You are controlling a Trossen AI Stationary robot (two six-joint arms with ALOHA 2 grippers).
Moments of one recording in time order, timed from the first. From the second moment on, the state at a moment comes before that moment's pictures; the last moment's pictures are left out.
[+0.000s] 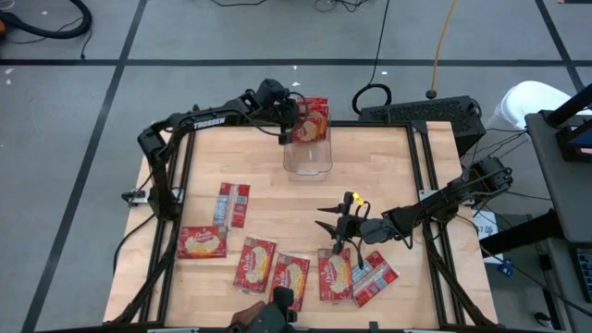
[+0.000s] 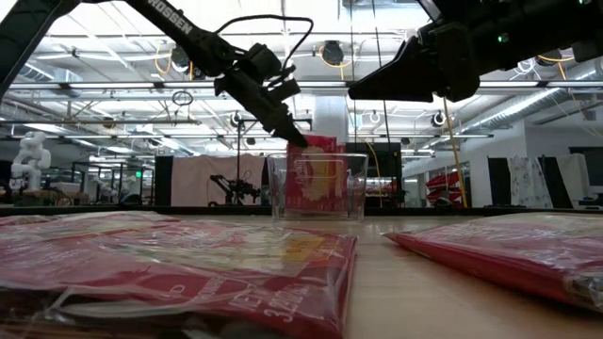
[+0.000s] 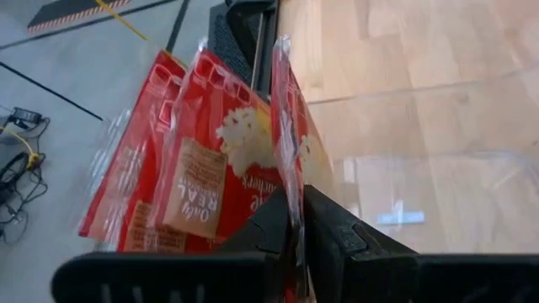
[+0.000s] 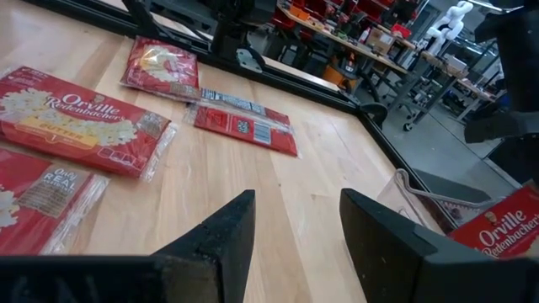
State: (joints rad) left arm 0.65 1.89 1.44 -0.19 0.28 0.62; right arm 0.39 1.52 0.56 0.64 0.69 -0.20
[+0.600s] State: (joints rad) left arm 0.63 1.89 1.44 -0.18 0.03 0.62; right arm 0.39 1.52 0.56 0.64 0.69 -0.20
